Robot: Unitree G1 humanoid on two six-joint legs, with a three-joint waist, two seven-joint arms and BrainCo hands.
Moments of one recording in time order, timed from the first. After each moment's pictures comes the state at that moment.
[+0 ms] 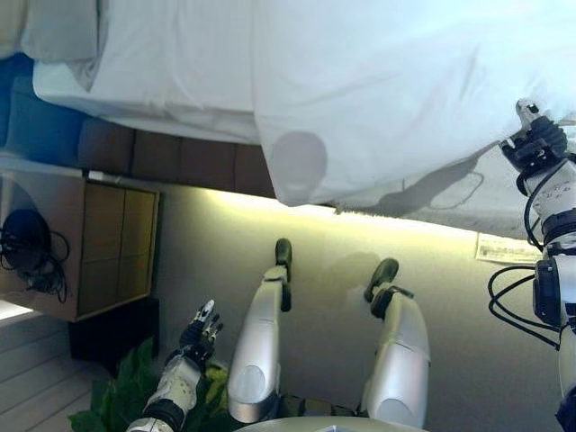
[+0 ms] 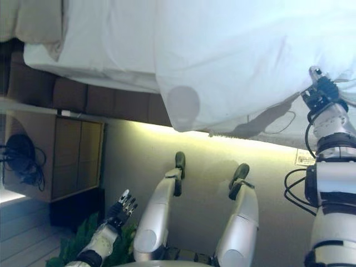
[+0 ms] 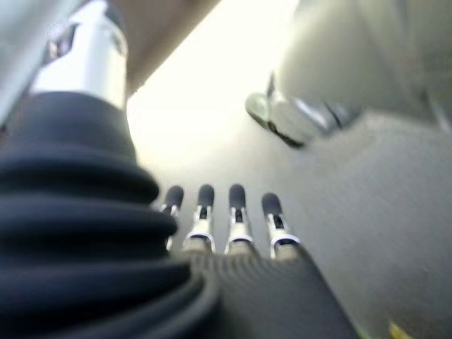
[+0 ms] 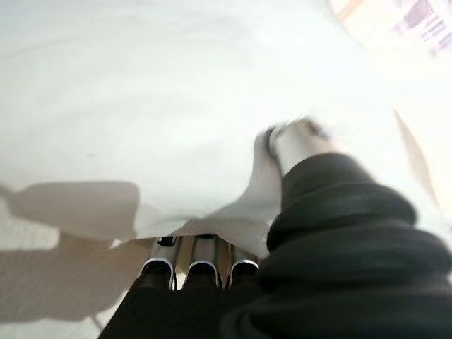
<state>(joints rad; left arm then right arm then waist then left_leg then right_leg) -0.05 0.24 -0.17 0.91 -1.07 -0.12 -0.12 -1.09 -0.81 0.09 1.27 1.15 0.13 0.14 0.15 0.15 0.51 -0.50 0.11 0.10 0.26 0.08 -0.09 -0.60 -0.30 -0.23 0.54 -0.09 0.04</state>
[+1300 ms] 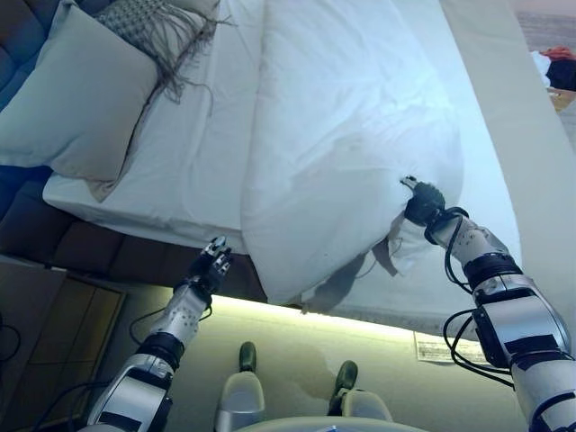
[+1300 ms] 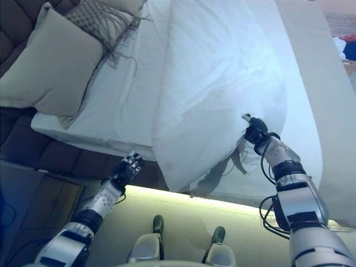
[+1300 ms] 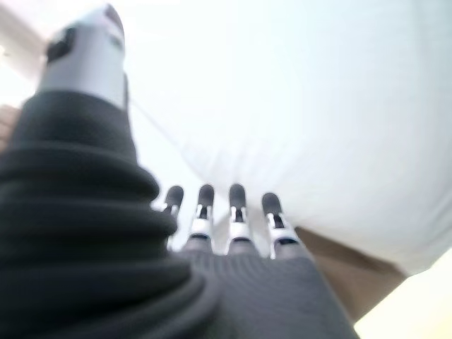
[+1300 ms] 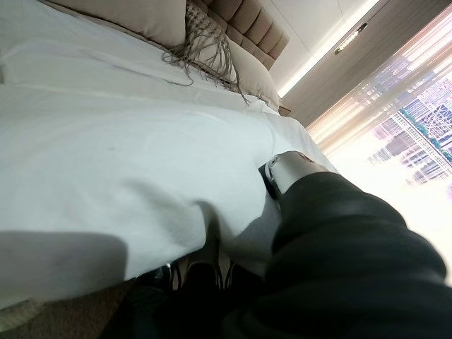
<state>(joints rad) -0.37 0.33 -0.28 0.81 -1.16 0.03 -0.07 -0.82 -0.56 0.21 1.04 1.19 0.28 0.17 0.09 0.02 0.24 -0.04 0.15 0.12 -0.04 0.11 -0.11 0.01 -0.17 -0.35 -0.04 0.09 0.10</state>
